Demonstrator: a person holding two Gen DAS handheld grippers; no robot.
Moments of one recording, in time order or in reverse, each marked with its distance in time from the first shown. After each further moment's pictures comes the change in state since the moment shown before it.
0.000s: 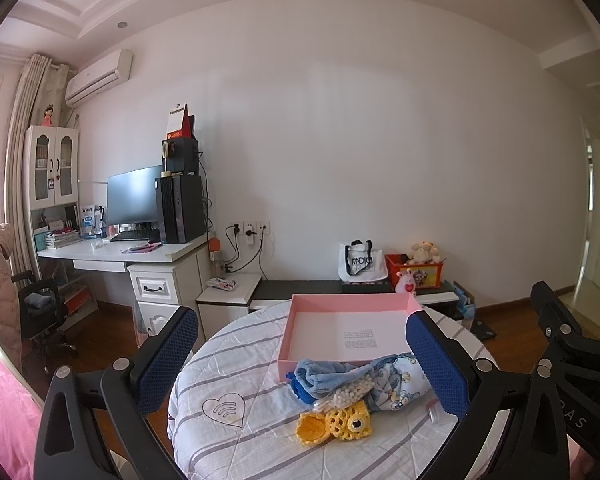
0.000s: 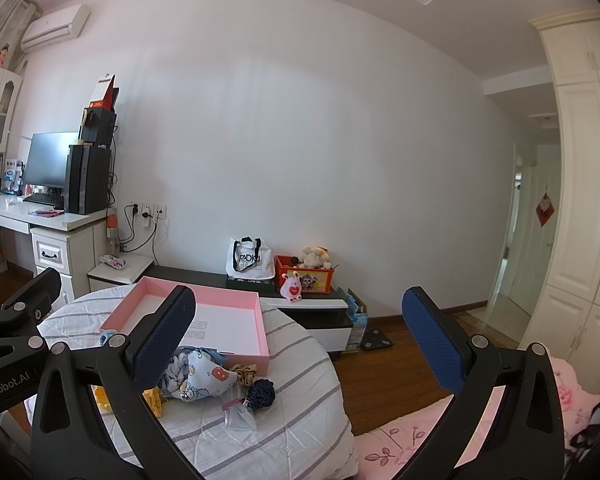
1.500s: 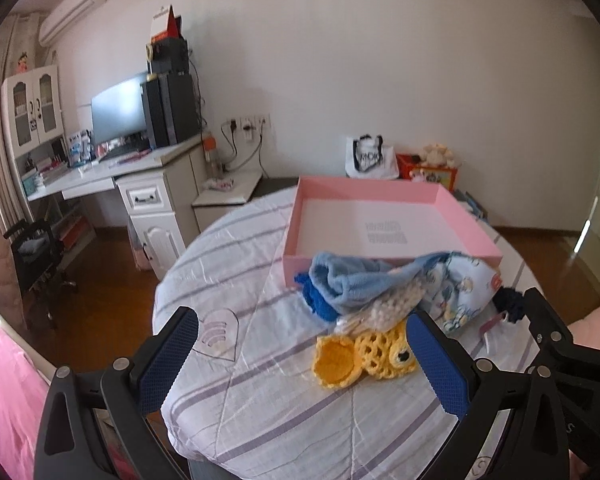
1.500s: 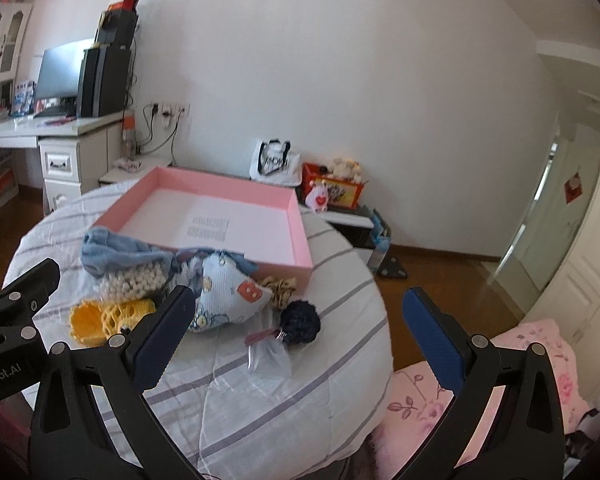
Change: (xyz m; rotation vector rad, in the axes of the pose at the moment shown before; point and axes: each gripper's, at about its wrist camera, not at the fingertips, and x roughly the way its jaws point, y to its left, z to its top) left arm 0.084 0.009 -0.013 0.021 0.403 0.001; right arm 0.088 0.054 -0.062 -0.122 0.359 0.078
